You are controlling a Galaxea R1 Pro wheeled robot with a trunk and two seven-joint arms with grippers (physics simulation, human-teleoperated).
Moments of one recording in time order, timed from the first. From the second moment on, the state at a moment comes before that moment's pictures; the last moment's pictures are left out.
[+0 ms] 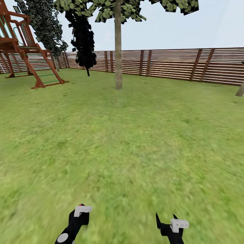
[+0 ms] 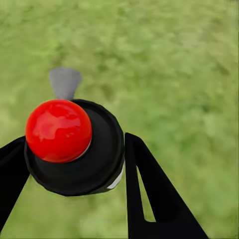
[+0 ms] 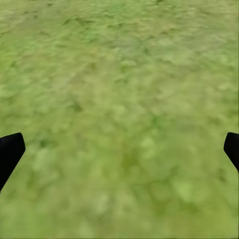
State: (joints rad) left arm -0.34 -0.06 0.20 -0.53 -0.20 -0.25 -0.09; right arm -0.31 0.04 -0.37 -0.31 0.19 -0.72 0.16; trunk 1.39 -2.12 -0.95
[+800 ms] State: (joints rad) left arm -0.33 -0.06 0.20 -0.53 -0.20 -0.25 -0.09; right arm -0.31 0.04 -0.37 -0.31 0.19 -0.72 0.16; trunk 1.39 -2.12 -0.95
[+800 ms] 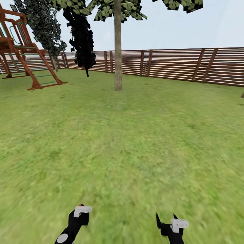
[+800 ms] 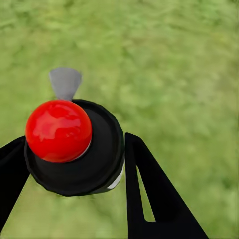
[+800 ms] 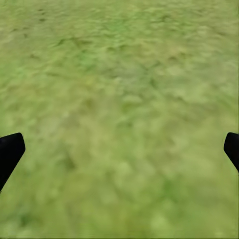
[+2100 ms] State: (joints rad) left arm -0.33 -0.06 0.20 -0.53 -0.20 -0.25 -0.09; right arm -0.31 0.04 -0.37 -0.31 0.19 -0.72 0.16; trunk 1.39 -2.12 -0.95
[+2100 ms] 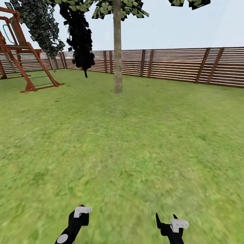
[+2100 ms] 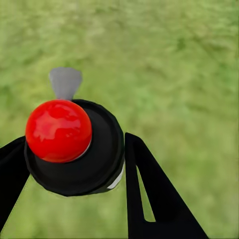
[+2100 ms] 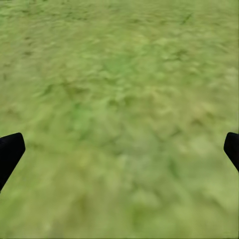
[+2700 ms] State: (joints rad) left arm -0.33 -0.06 0.20 -0.53 -0.20 -0.25 -0.09; right arm -0.31 0.04 -0.37 -0.31 0.19 -0.72 0.16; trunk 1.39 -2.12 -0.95
